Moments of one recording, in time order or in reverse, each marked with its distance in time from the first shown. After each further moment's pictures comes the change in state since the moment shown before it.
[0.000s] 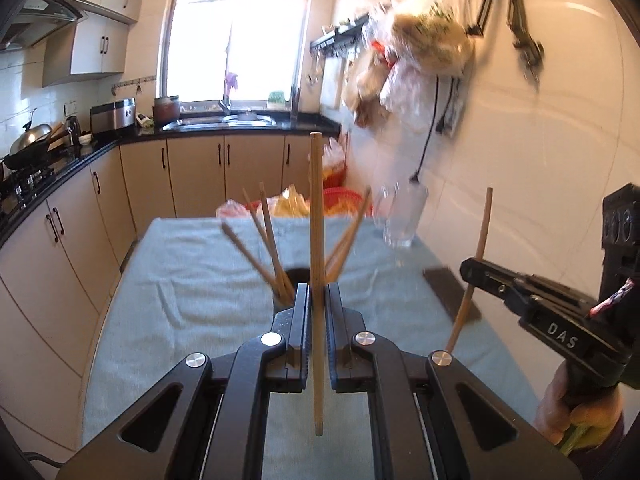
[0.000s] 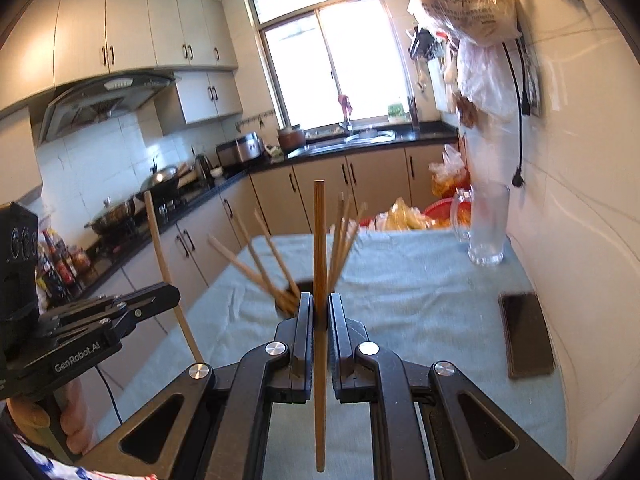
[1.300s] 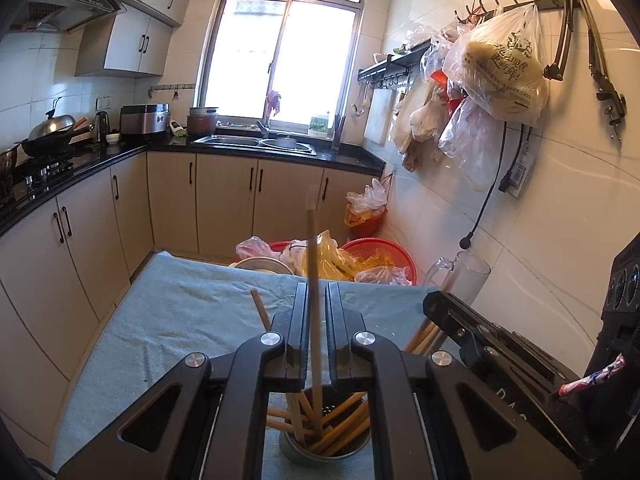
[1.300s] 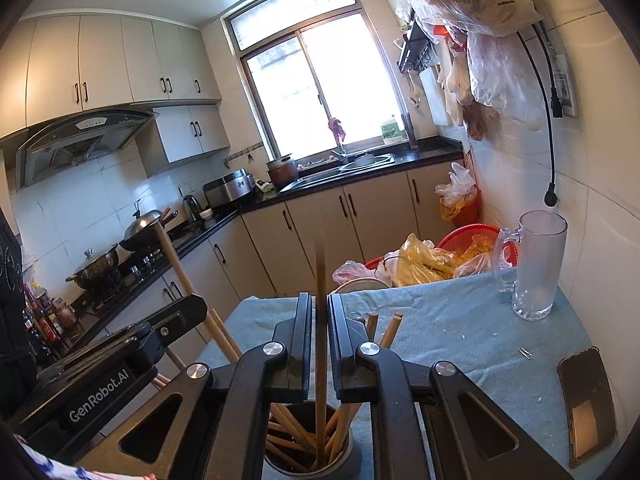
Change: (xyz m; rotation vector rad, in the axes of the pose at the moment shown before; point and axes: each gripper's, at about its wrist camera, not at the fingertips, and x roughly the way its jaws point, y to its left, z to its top) left arm 0.115 0.027 0.068 -0.119 -0.099 0.107; right arm 0.133 -0.012 0.063 0.085 -0.106 0.003
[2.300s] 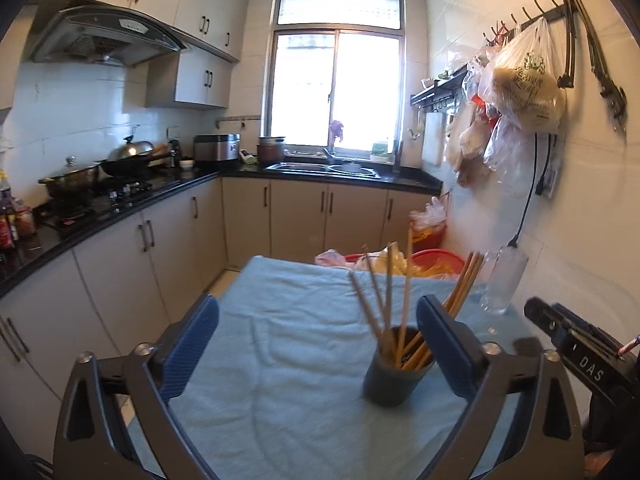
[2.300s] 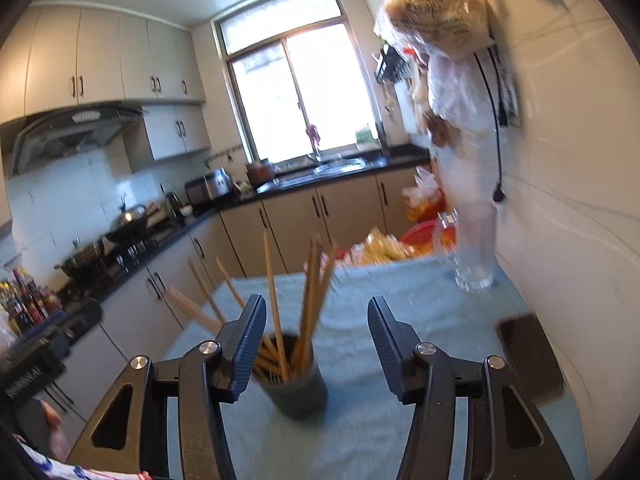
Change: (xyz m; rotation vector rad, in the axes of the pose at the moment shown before) left arm -0.139 0.028 -0.065 0.022 -0.112 0.263; right arm -0.103 0.002 -0.048 -0.024 0.007 -0.115
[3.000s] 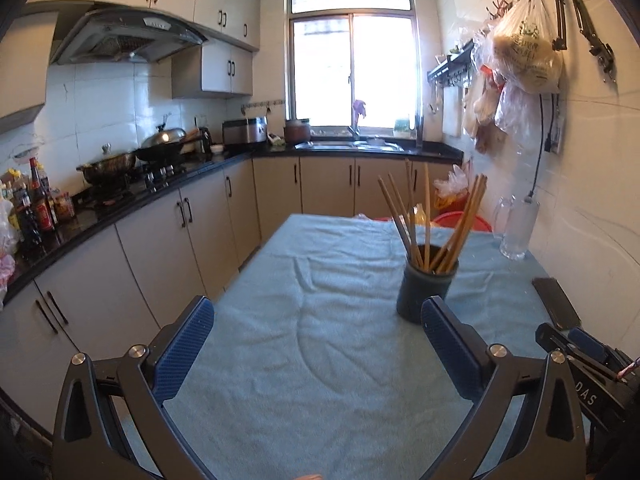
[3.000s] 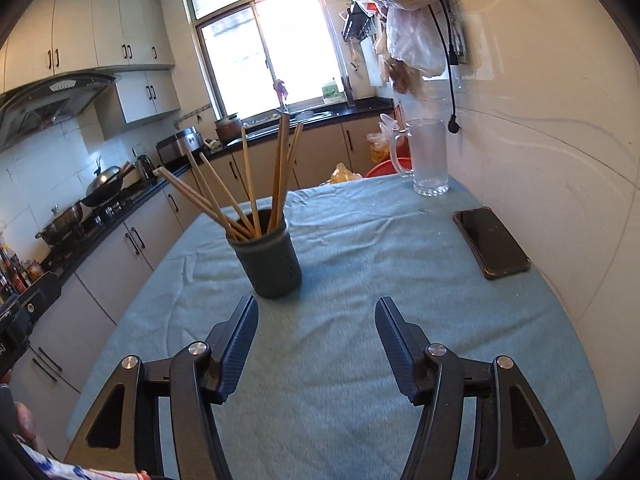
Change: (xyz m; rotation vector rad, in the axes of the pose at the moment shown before) left arm -0.065 0.011 -0.073 0.033 0.078 0.097; right arm -0.057 -0.003 -0.099 0.038 0.130 -0.117
